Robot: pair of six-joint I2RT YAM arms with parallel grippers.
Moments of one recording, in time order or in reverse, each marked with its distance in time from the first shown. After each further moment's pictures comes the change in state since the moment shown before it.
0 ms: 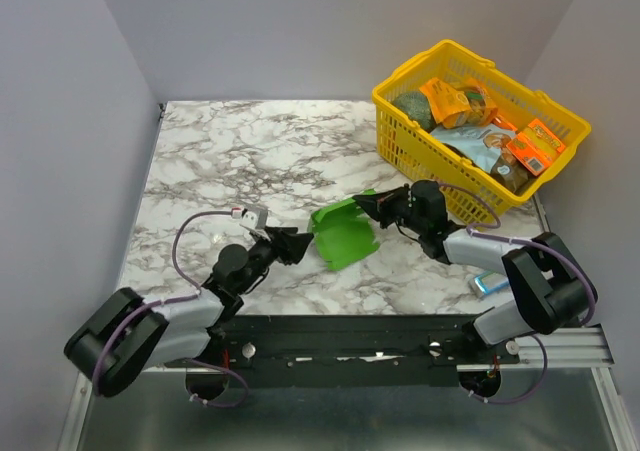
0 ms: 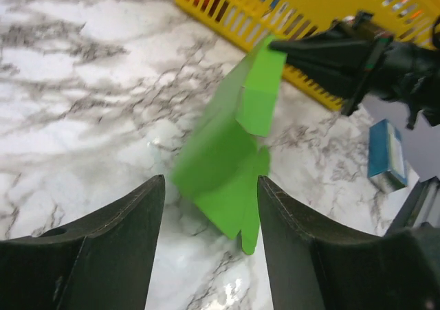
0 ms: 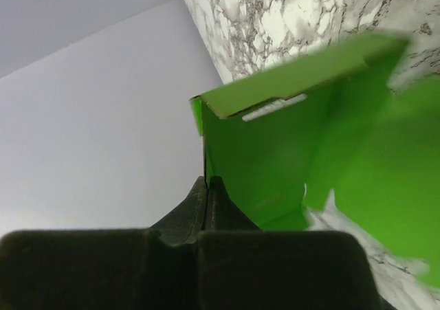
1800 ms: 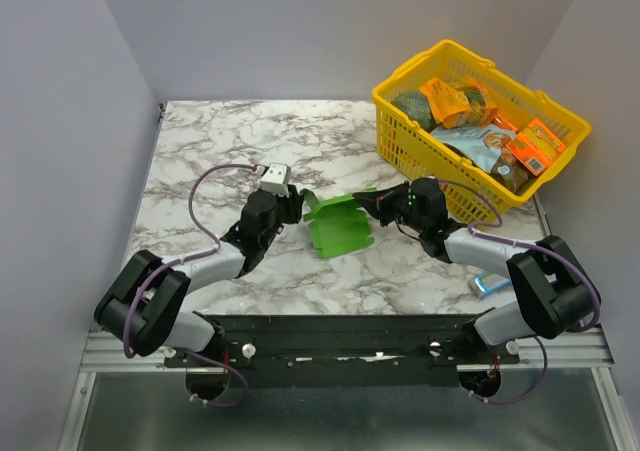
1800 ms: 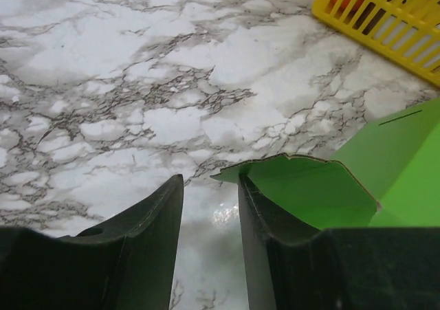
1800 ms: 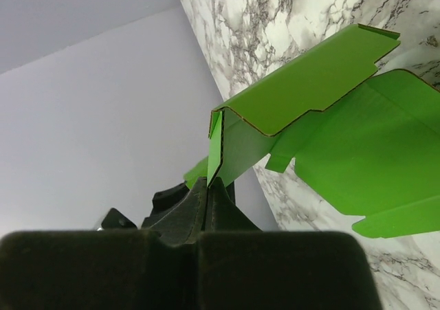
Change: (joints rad) left arm 0.081 0.146 0.427 -0.496 -0.199 0.283; right arm 0.012 -0.039 0.024 -0.068 0.040 -0.051
